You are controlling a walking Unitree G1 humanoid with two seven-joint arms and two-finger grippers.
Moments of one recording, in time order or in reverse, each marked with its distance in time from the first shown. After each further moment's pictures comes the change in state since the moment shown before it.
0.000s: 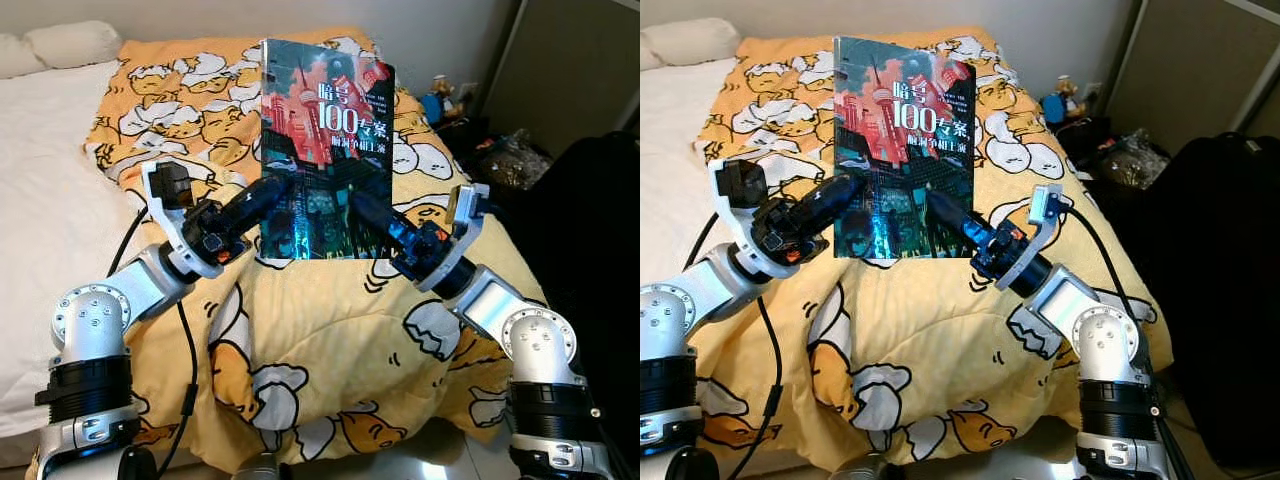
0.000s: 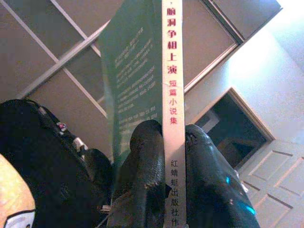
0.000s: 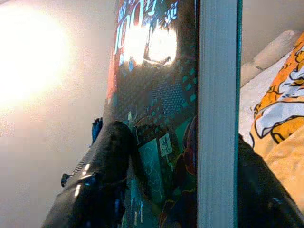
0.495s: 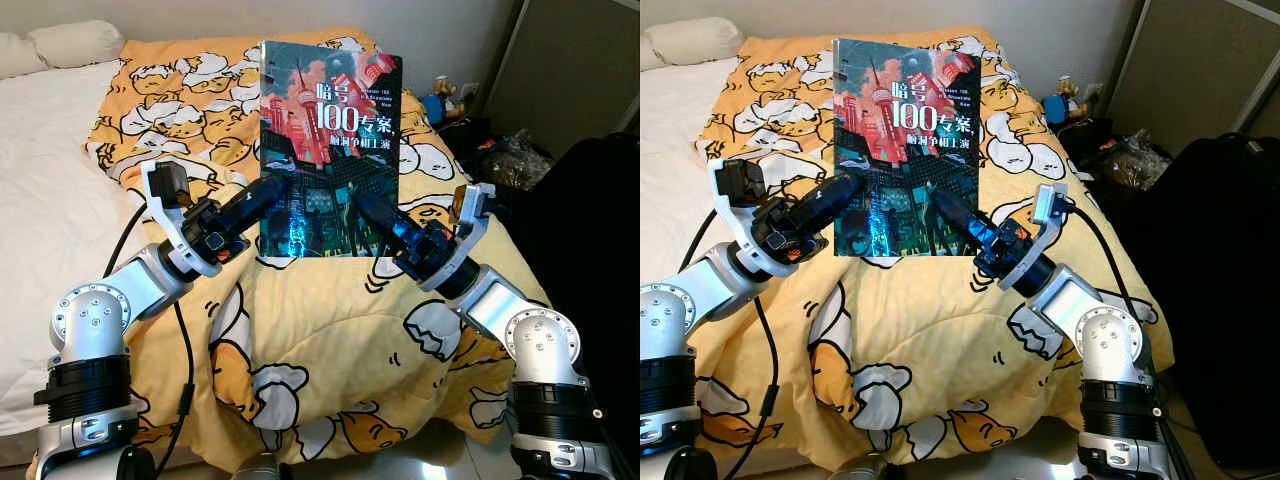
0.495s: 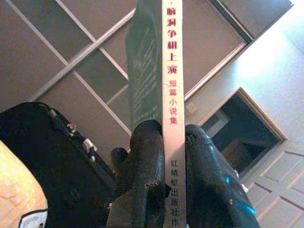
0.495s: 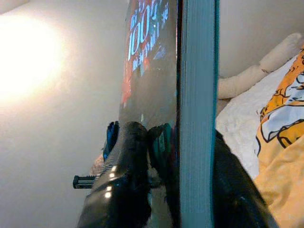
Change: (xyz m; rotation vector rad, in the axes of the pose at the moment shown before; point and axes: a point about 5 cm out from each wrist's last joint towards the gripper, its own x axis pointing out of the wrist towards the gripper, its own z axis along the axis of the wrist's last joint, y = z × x) left arm -0.001 0.002 0.001 0.024 -0.002 0.029; right arm -0.001 0.001 0.001 0.009 -0.011 0.025
